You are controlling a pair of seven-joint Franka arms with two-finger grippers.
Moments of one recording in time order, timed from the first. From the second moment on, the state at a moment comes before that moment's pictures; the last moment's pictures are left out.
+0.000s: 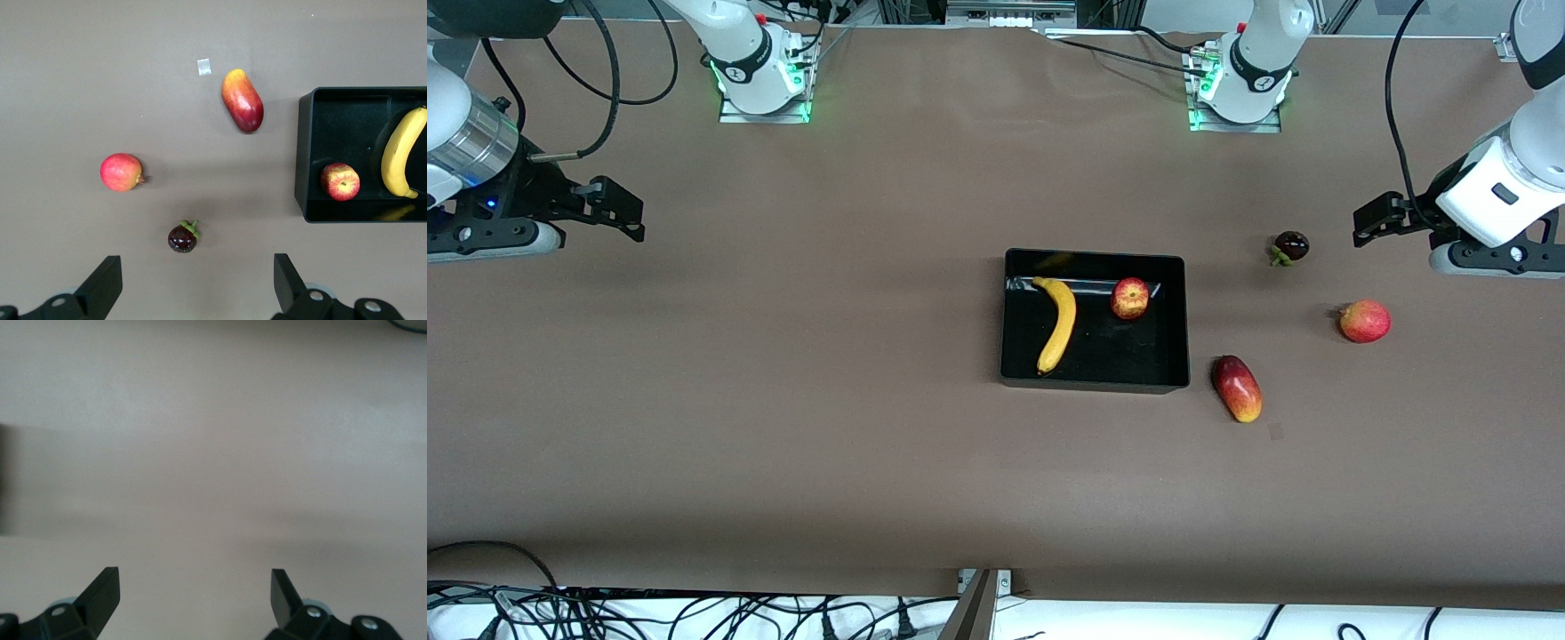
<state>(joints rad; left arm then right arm) -0.07 0.05 0.02 -1.61 0.01 1.58 -0.03 0.03 0.05 0.10 -1.58 -0.02 1.64 0.02</state>
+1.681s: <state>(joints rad) -0.44 0.41 -0.02 -1.68 -0.04 1.79 -0.30 0.03 0.05 0.10 -1.58 -0.02 1.66 0.02</state>
